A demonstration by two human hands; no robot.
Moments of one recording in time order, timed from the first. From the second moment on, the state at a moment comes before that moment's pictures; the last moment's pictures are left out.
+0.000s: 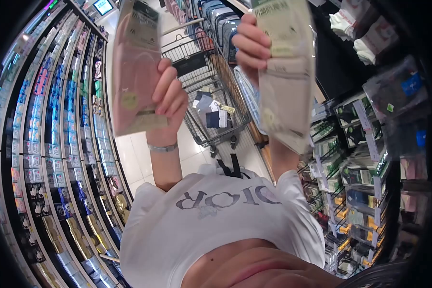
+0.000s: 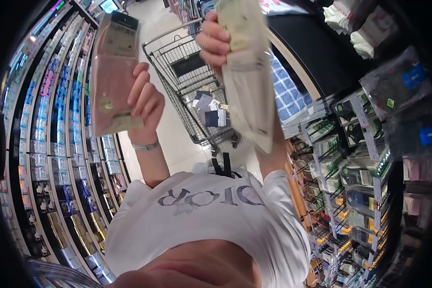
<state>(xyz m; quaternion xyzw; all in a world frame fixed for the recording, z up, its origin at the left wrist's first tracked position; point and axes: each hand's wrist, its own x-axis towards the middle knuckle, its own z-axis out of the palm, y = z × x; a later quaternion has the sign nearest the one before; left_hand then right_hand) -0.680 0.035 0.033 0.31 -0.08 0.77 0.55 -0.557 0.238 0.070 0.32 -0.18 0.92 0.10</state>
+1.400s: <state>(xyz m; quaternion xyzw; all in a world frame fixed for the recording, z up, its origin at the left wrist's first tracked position) -0.606 0.039 -0.048 0.46 0.62 0.61 0.19 -0.411 0.133 -0.020 -0.31 -0.42 0.64 0.56</state>
